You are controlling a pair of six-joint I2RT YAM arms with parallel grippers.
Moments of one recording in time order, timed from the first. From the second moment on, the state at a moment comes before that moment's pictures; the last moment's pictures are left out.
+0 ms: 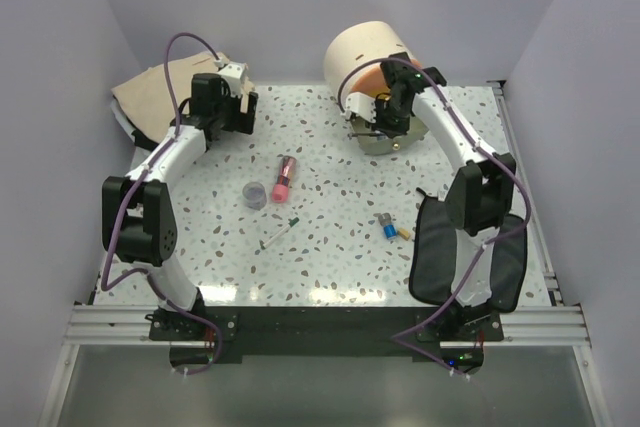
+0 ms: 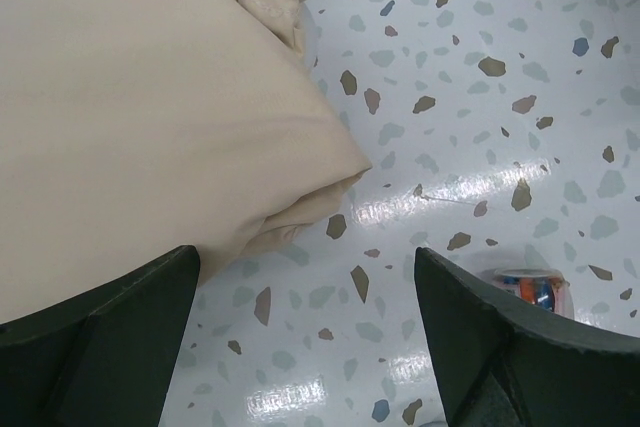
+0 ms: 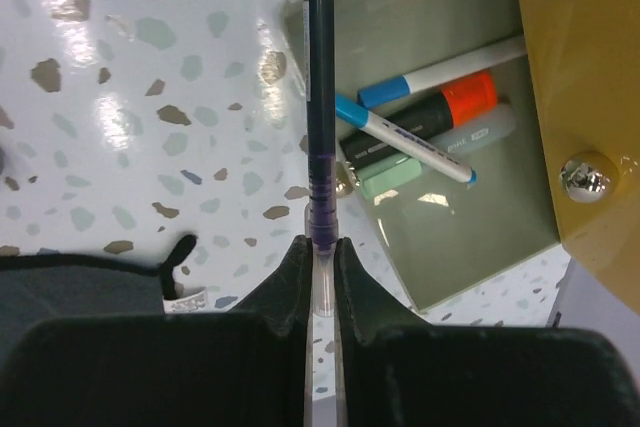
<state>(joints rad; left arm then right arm) -0.13 1.74 1.35 -0.19 0.05 0.09 0.33 2.05 2.03 -1.17 -0.12 -1.14</state>
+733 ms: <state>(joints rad) -0.13 1.74 1.32 -0.19 0.06 0.06 0.28 2.07 1.99 -0.99 -0.05 -1.01</state>
